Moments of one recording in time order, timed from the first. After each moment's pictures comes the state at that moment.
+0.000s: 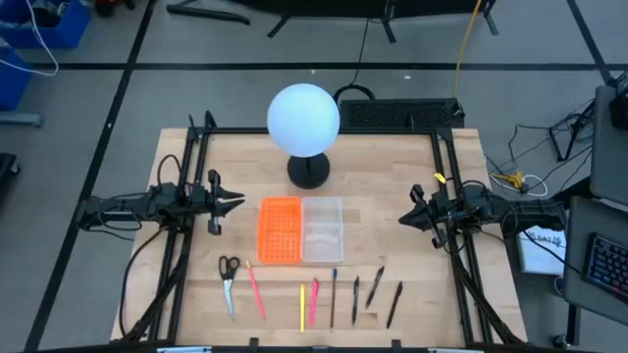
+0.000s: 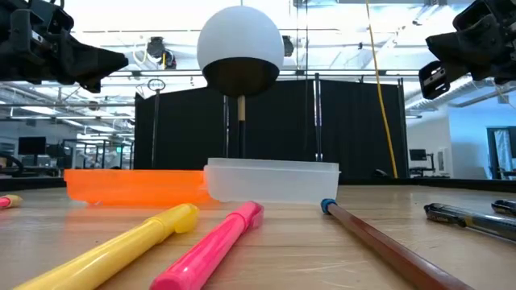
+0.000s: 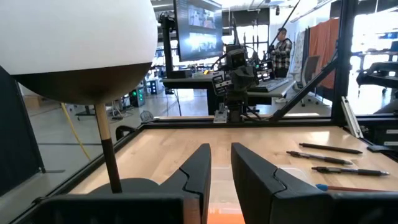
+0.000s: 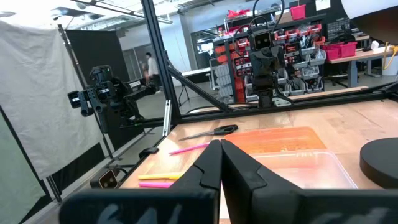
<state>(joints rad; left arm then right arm) 0.00 0.01 0.01 0.11 -0.09 0.07 0.00 0.01 0.01 0.08 -0.24 0.23</state>
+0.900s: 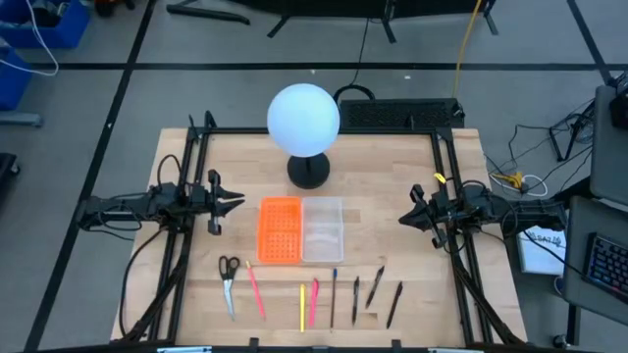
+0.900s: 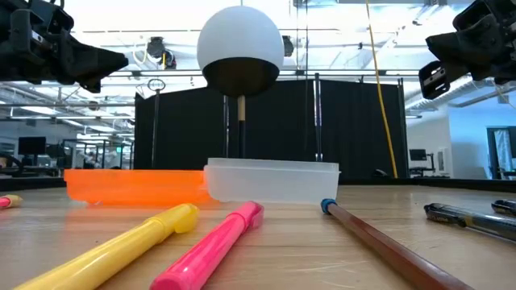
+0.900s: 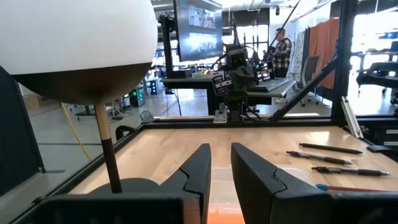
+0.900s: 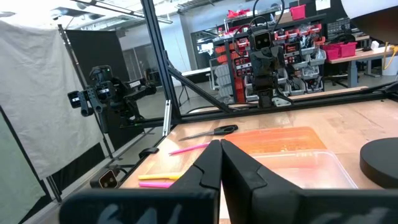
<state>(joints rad) 0.00 0.01 0.01 0.11 -0.09 0.07 0.00 0.01 0.01 0.08 -0.24 0.23</state>
